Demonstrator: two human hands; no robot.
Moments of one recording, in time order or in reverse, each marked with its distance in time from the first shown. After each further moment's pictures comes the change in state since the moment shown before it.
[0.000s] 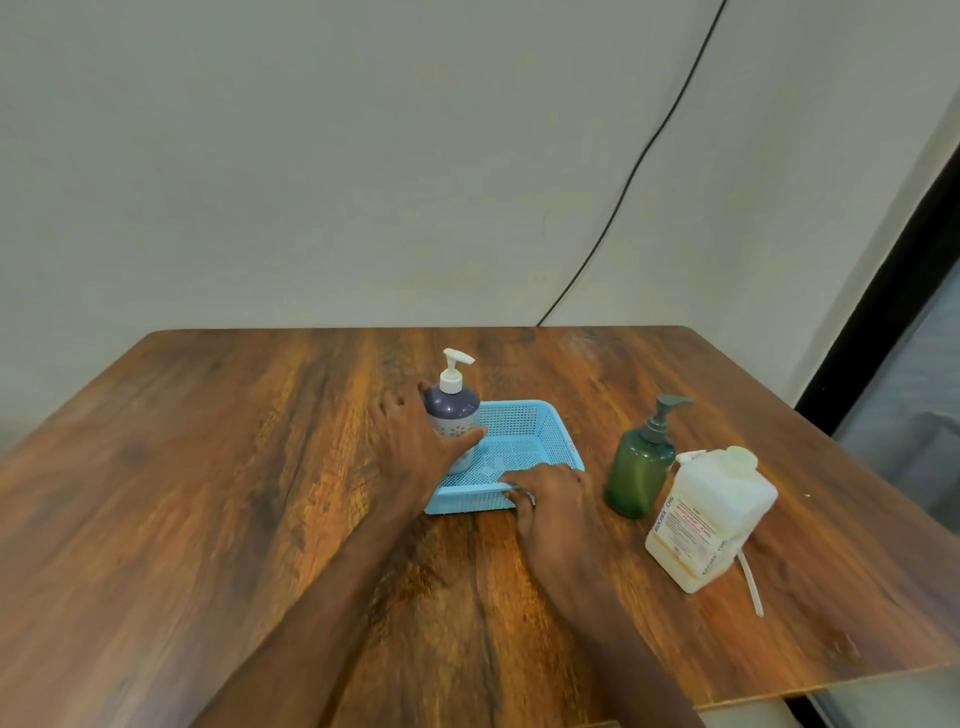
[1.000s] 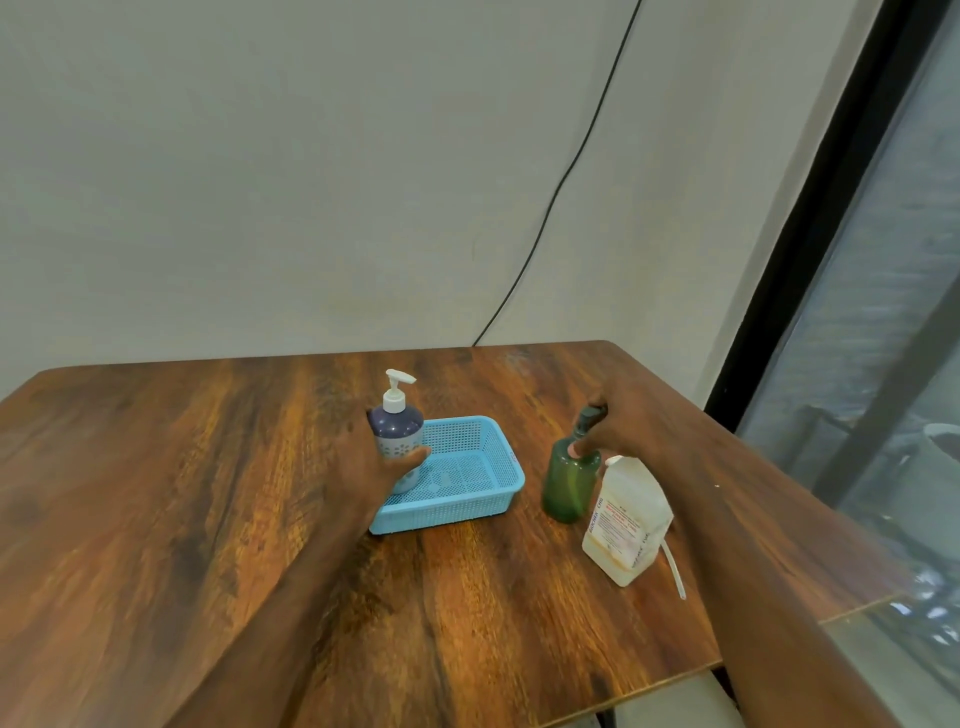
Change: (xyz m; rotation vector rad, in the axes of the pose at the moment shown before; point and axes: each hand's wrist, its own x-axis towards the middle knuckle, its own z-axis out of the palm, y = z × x) left_hand 0.009 -0.001 0.014 -0.254 -0.195 -0.042; right_hand 0.081 0.055 -0.158 -0.040 -0.192 0.209
